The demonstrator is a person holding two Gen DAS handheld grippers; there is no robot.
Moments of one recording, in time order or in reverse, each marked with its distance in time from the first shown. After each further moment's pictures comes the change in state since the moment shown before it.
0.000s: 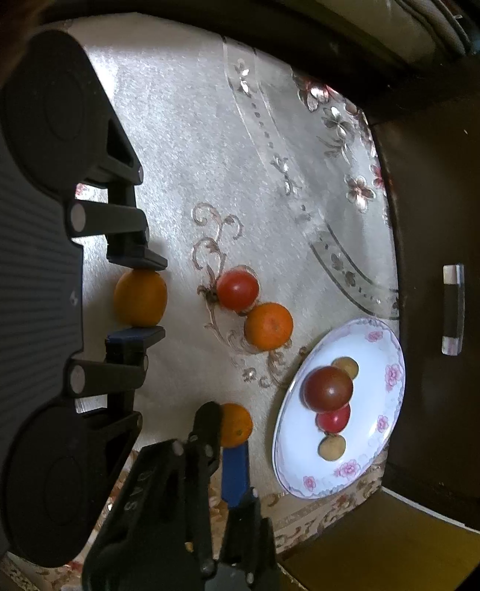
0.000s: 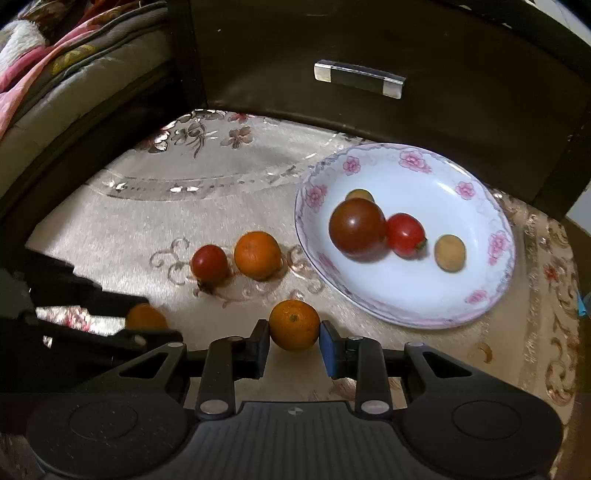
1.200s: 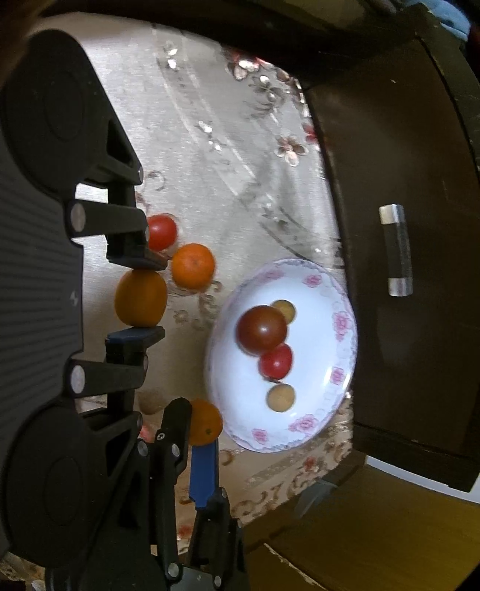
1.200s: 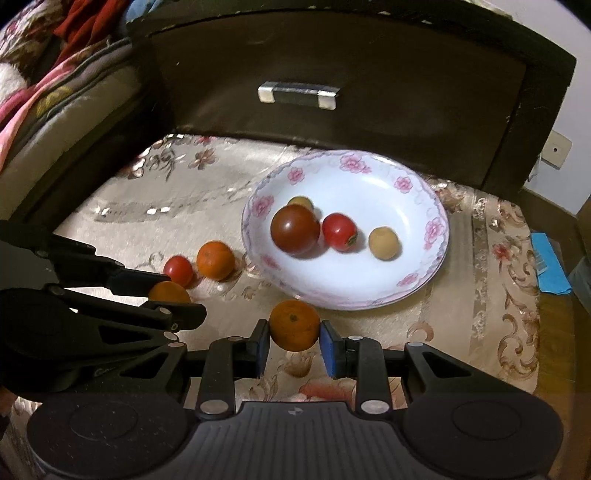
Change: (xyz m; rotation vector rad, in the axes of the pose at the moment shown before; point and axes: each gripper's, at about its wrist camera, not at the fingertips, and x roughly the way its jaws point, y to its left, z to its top) left arm -0.012 -0.039 0.036 0.066 -0.087 -0.024; right arm -0.034 -0.038 -0.003 0.100 -0.040 -0.017
